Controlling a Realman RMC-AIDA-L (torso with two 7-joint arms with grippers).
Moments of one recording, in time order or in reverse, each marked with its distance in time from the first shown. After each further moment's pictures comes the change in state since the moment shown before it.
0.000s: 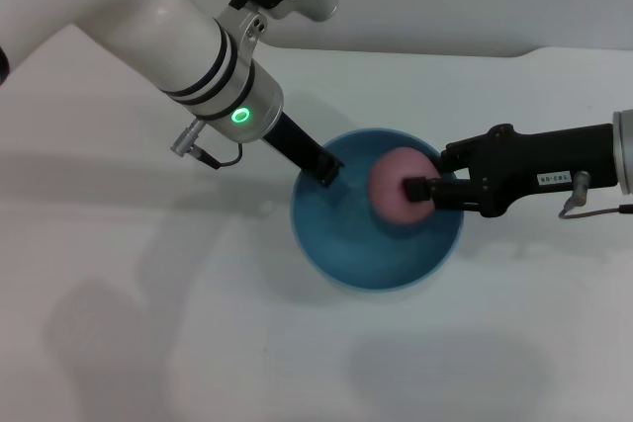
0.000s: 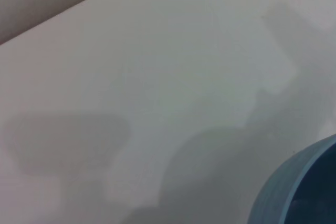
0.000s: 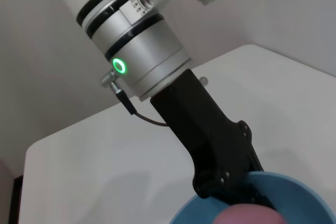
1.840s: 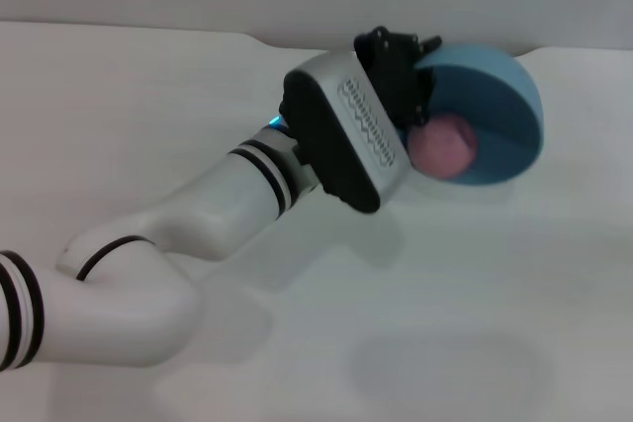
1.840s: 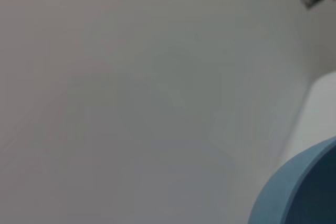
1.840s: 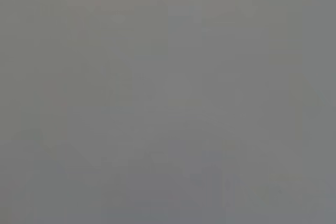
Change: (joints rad) left arm 0.148 -0.011 1.023 -0.286 -0.250 -1.831 0.400; right arm -0.307 -0.009 0.464 0.255 0.675 0.168 -0.197
